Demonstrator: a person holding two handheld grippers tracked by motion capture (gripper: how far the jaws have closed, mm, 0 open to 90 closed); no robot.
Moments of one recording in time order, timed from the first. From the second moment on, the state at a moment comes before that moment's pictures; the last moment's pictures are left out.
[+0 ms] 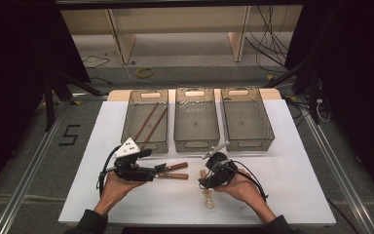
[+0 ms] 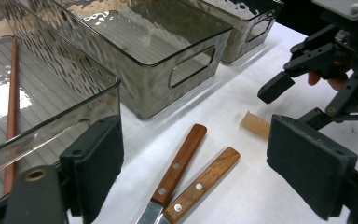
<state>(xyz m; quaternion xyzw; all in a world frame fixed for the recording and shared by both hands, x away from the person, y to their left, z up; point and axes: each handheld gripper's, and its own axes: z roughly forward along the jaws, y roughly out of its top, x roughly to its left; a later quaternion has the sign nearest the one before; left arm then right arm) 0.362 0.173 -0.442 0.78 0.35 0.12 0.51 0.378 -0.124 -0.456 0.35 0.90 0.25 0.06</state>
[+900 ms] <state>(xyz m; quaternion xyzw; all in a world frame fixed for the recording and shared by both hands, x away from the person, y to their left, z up) 0.345 0.182 -0.458 0.77 0.35 0.13 0.51 0.380 -0.116 -0.468 0.35 0.91 0.22 0.06</state>
